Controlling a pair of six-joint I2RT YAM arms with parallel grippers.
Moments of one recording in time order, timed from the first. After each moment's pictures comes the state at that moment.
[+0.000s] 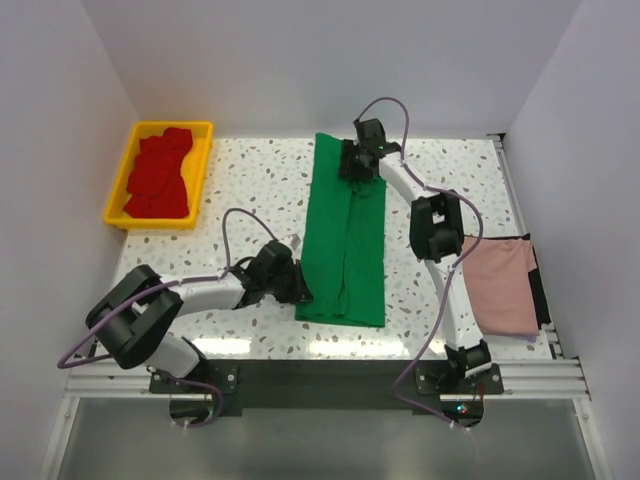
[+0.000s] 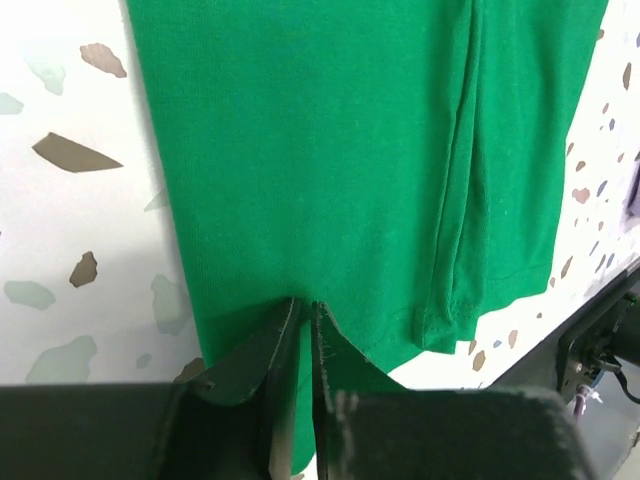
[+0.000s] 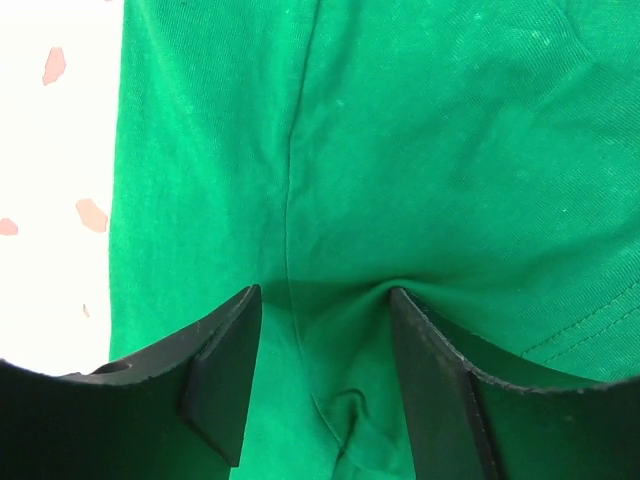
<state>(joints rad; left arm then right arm) -0.73 1.48 0.55 0.07 0.17 -0.80 0.34 2.57 2.29 -0.53 -0.04 0.37</state>
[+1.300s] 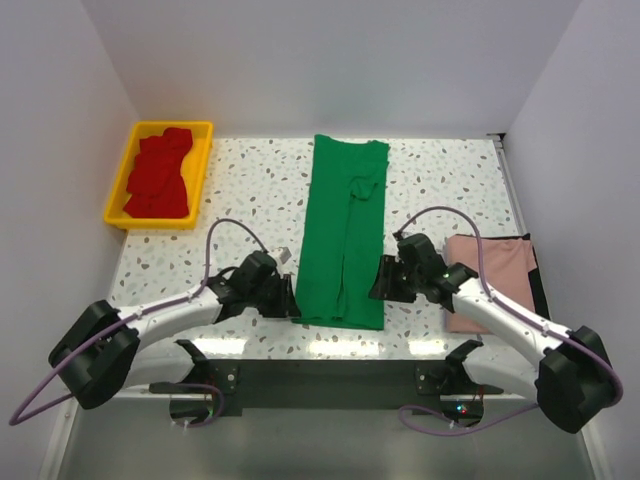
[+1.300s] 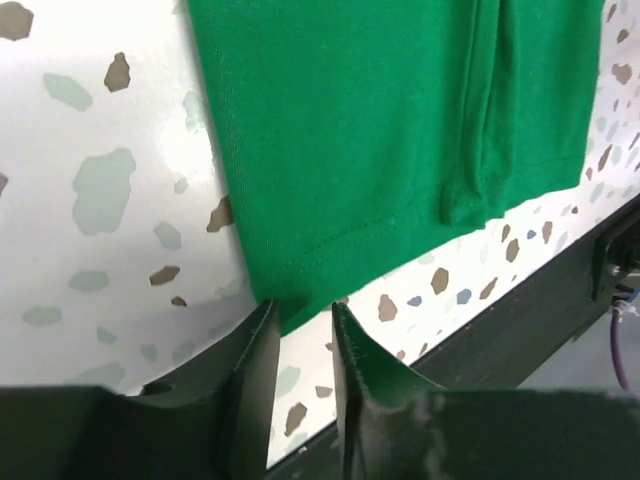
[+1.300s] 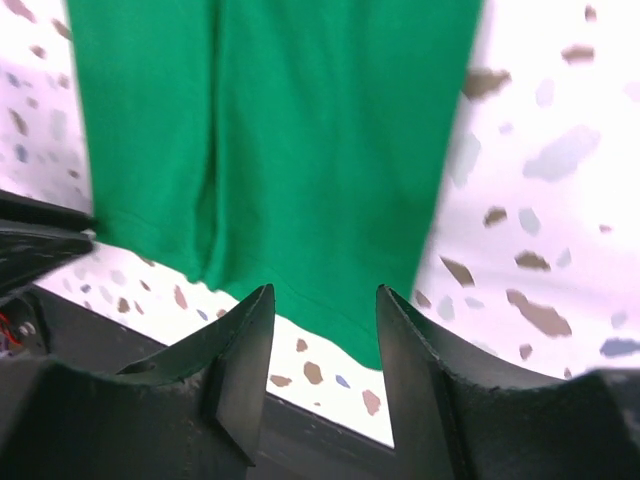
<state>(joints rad) -0.73 1.23 0.46 -0.14 0.23 -0.72 0.58 1.10 0.62 -0.45 -0.12 0.66</state>
